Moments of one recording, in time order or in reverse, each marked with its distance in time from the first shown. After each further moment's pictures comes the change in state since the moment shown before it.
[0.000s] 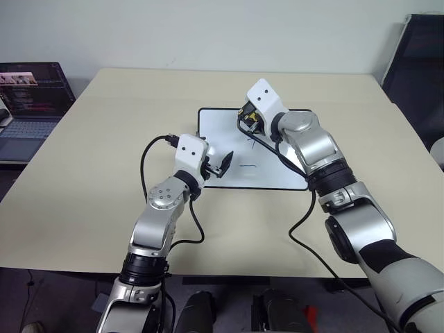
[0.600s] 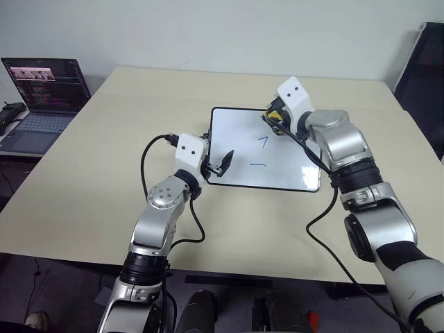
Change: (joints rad) left arm -0.016 -0.011 0.001 0.027 0.000 -0.009 -0.005; right arm 0.042 -0.144 -0.057 -0.068 0.054 0.143 0.068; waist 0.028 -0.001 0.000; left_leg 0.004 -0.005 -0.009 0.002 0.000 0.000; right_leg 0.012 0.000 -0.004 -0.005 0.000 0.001
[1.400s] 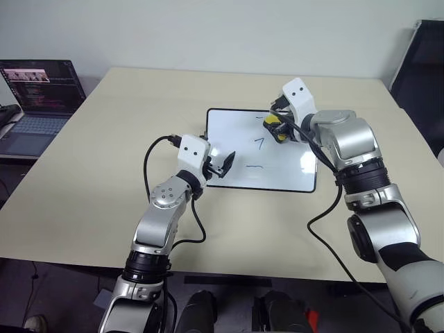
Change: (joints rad) left arm -0.006 -0.003 -0.008 0.027 0.000 -0.020 -0.007; right arm -0.005 -0.003 -0.017 -0.123 0.074 0.254 0.038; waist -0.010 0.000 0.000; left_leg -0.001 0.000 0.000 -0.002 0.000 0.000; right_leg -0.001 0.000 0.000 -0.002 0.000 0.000
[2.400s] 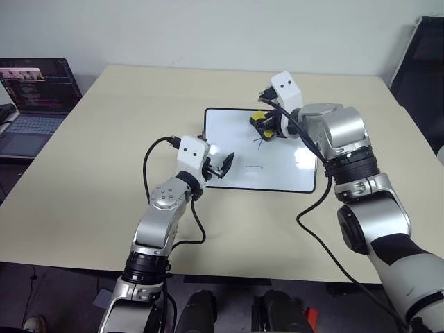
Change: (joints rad) left arm 0.008 0.000 0.000 0.000 0.000 0.001 0.011; right arm -0.087 0.073 -0.018 0.097 0.071 0.031 -0.037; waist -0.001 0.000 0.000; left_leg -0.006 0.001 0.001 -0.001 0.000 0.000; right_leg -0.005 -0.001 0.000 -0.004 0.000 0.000
